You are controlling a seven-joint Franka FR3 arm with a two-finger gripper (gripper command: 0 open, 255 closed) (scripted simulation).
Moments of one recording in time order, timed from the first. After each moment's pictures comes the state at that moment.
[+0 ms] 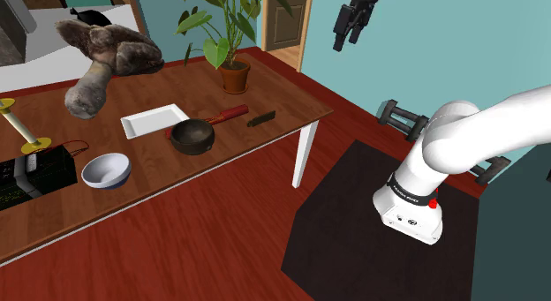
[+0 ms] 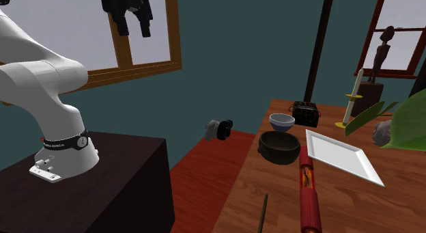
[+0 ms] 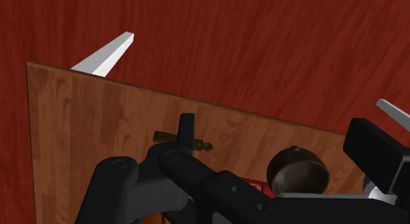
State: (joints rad) arm 0.01 -0.75 -0.01 -2.30 0.00 1.63 0.03
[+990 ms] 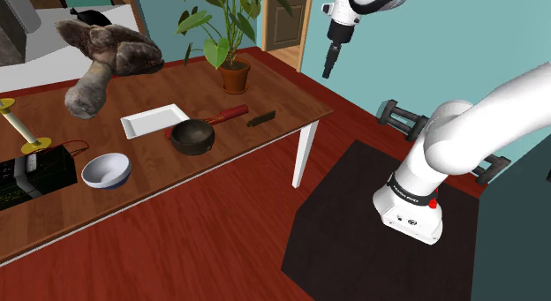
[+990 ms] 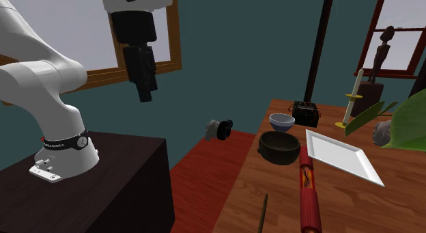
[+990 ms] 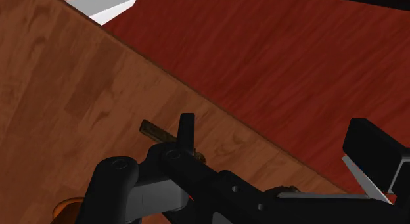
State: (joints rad) arm 0.07 -0.51 -0.27 -2.44 -0.10 2.01 -0.49
